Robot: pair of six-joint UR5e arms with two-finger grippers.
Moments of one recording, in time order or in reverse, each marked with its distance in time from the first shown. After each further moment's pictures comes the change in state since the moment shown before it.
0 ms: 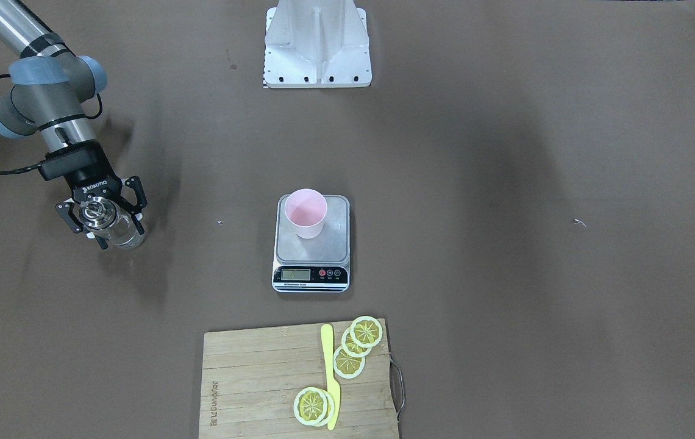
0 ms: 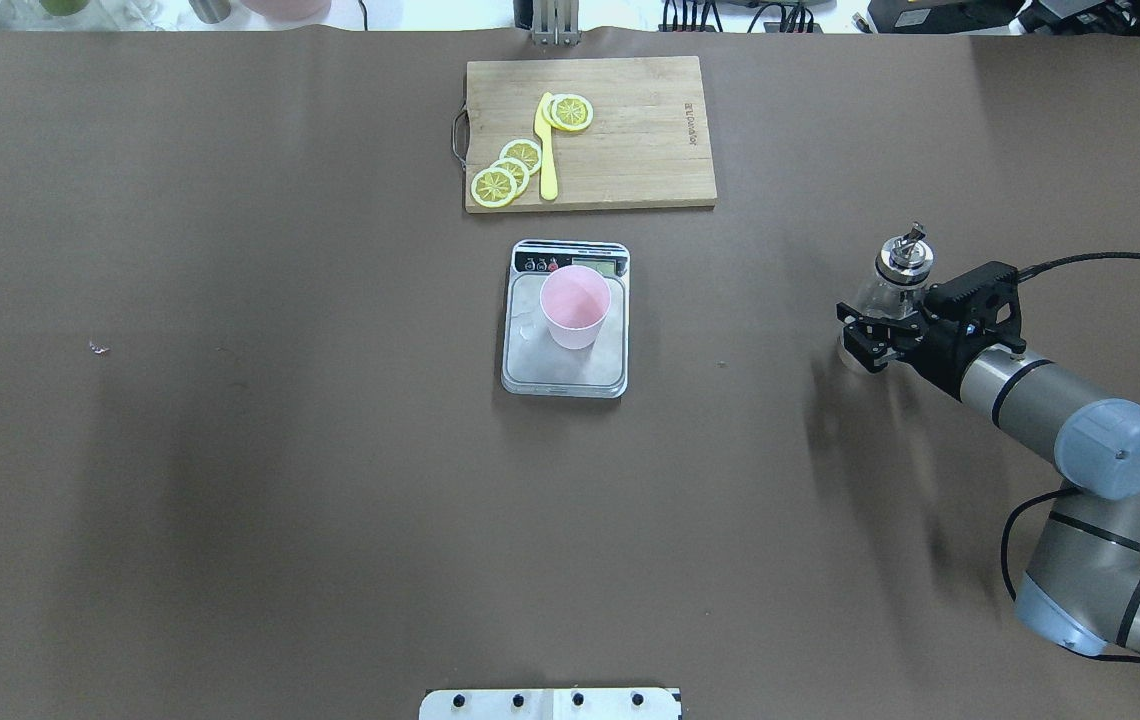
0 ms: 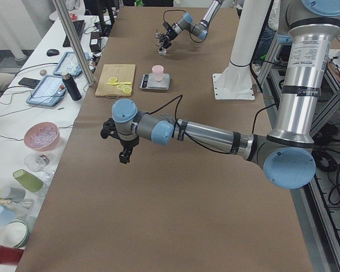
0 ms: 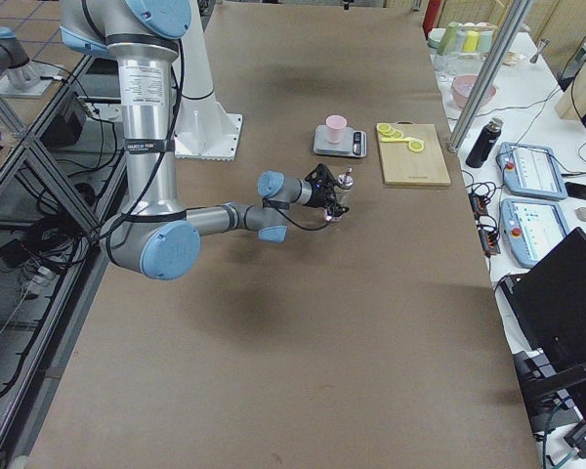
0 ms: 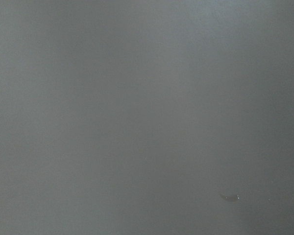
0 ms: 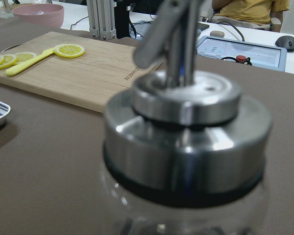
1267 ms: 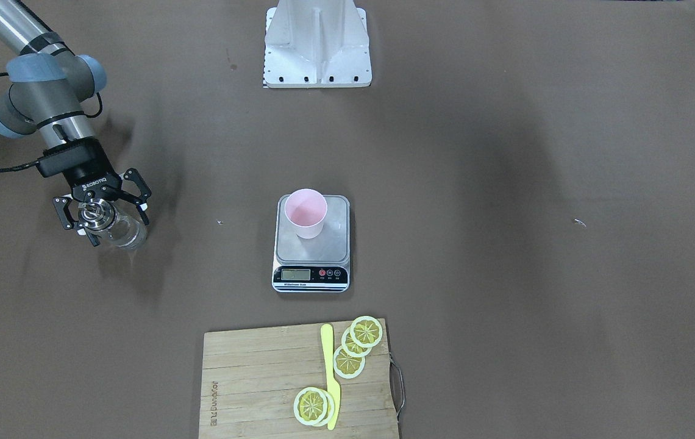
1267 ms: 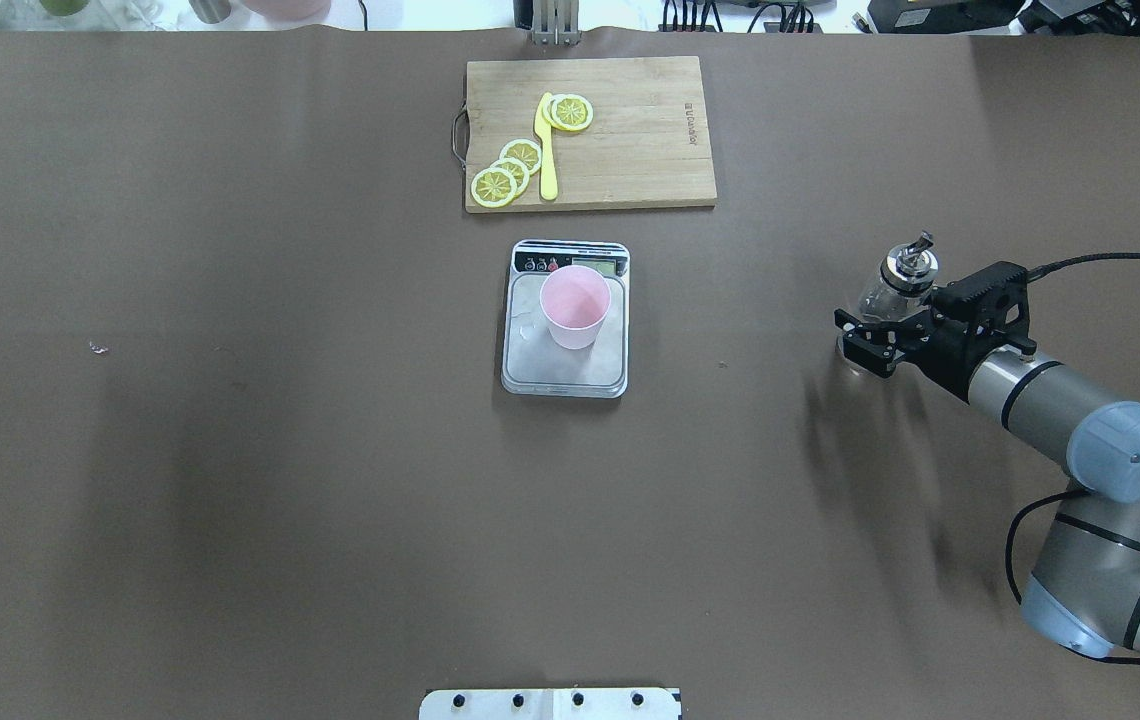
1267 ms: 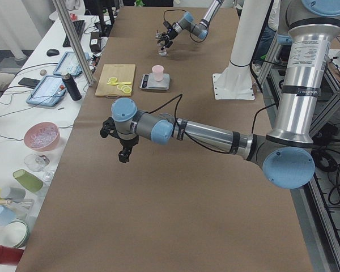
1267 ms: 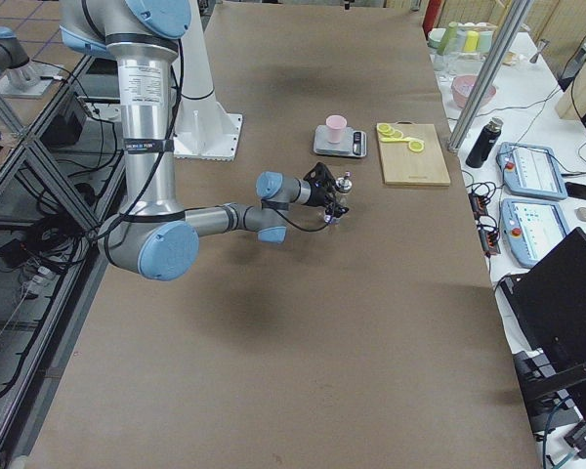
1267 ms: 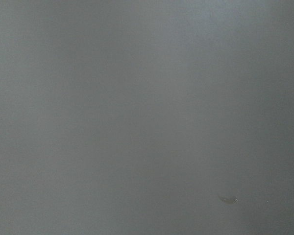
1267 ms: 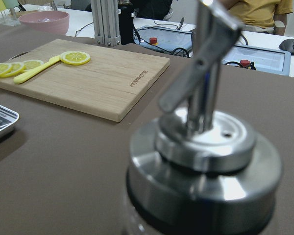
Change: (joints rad) left arm 0.000 -0.006 -0.001 0.001 0.000 -0.001; right arm 0.002 -0.017 0.009 0.038 0.003 0.002
